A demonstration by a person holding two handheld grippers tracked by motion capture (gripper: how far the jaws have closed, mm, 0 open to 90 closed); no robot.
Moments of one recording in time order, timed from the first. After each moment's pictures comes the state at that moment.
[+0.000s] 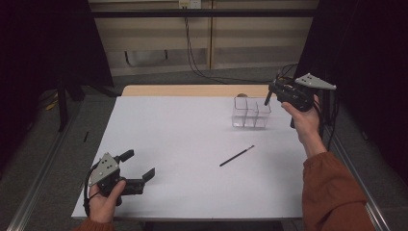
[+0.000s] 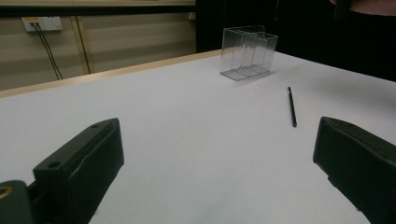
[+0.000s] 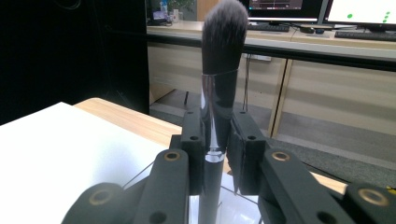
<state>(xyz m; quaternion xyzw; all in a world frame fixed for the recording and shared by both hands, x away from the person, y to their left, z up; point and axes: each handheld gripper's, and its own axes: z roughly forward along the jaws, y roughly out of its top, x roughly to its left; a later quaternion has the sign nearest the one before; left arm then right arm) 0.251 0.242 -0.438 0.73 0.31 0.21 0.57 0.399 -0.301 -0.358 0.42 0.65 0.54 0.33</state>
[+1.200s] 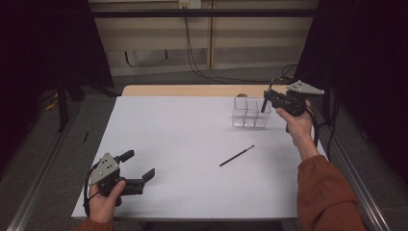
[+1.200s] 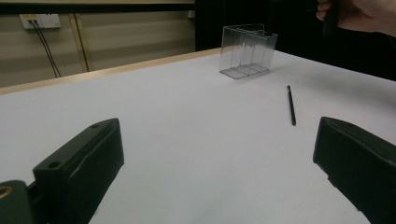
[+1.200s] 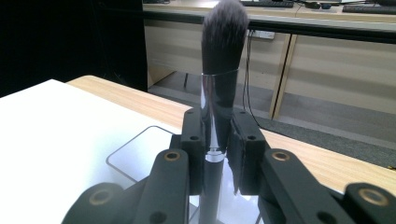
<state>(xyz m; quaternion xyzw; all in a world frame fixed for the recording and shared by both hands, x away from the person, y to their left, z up) 0.252 0.242 -0.439 0.73 0.31 0.20 0.57 0.410 -0.298 -0.392 0.44 0.67 0.52 0.31</state>
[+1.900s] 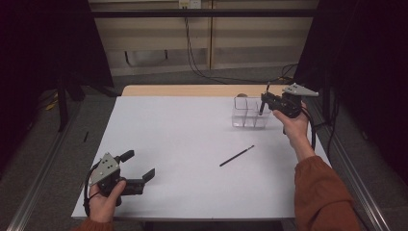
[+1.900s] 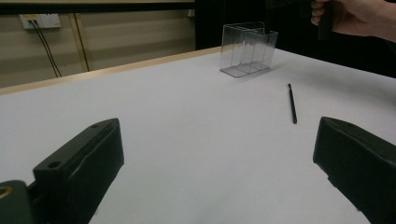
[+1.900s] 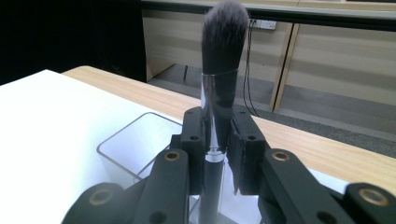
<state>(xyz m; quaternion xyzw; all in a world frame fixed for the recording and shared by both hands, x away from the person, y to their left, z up) 0.252 0.243 -0.439 0.73 0.31 0.21 0.57 0.417 -0.294 -0.407 0.44 0.68 0.50 0.30</state>
